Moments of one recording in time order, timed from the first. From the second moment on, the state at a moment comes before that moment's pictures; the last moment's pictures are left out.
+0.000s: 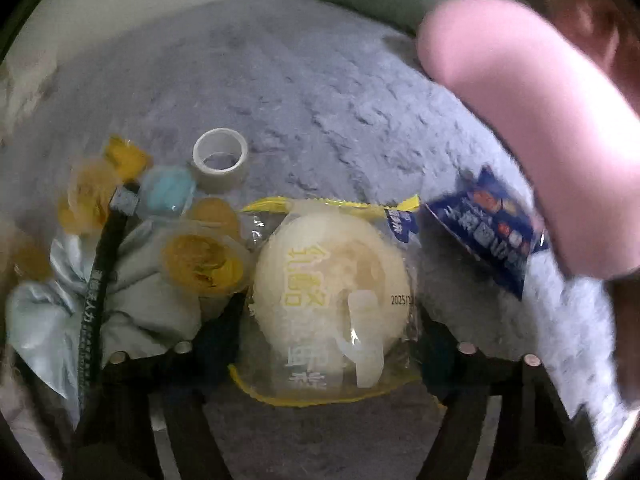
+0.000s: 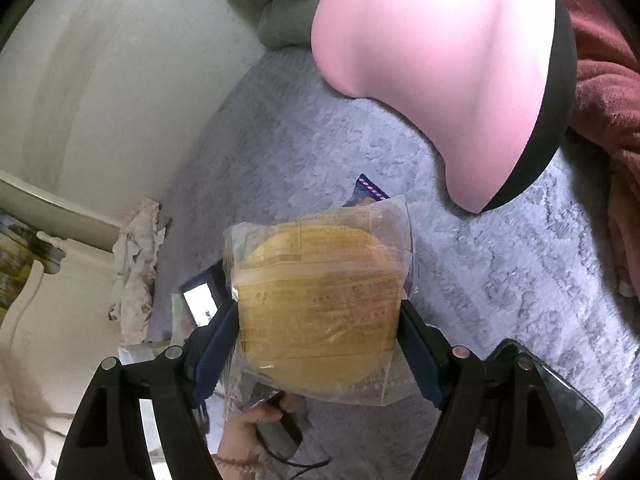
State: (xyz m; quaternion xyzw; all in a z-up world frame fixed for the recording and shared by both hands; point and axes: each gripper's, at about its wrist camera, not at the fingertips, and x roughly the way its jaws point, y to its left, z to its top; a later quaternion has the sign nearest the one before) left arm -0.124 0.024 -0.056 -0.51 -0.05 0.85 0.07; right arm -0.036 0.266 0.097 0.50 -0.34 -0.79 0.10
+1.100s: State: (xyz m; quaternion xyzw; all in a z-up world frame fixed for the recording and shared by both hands) left arm 0.054 -0.102 0.109 -0.42 0.02 0.90 -0.09; right arm -0.002 0.110 0.130 0.51 -0.26 -0.76 0.30
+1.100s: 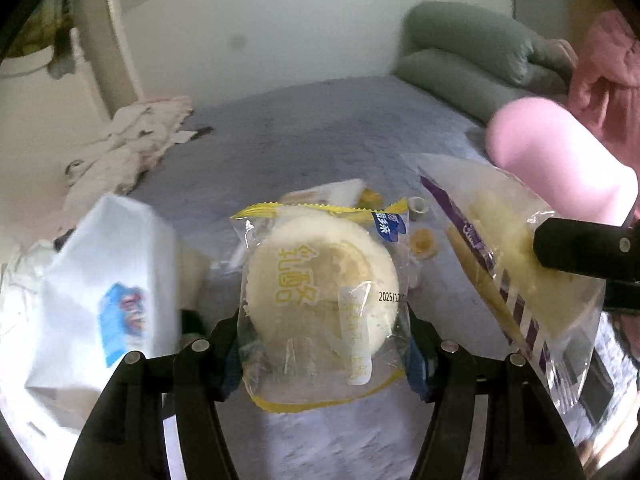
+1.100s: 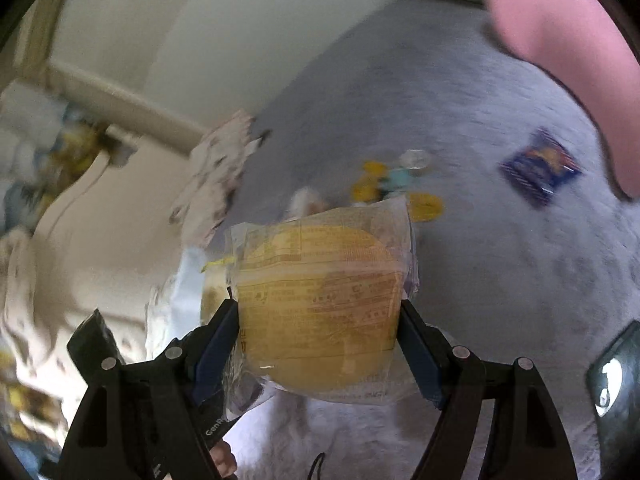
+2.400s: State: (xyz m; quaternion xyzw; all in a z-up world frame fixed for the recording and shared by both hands) left arm 0.109 -0.387 0.012 -0.55 -0.21 0.75 -0.30; right arm -0.002 -0.282 0.069 0.56 0.01 -0.75 0.34
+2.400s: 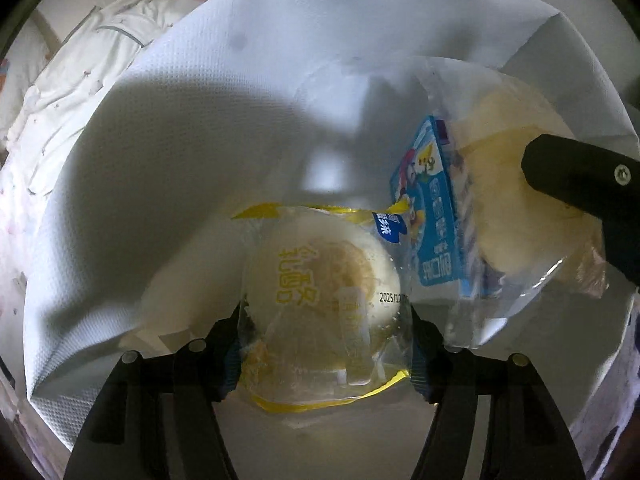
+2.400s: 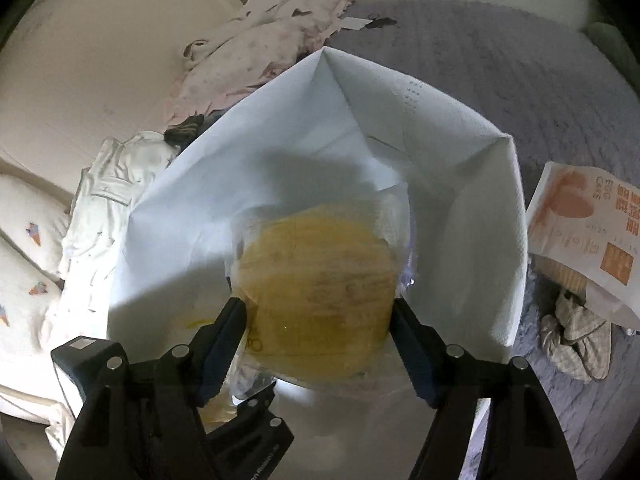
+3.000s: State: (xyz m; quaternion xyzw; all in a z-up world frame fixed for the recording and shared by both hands) left arm 0.128 -0.321 0.145 -0.40 -0.14 0.85 -0.30; right arm 0.052 -0.208 0.206 0.48 0.02 -0.80 0.37
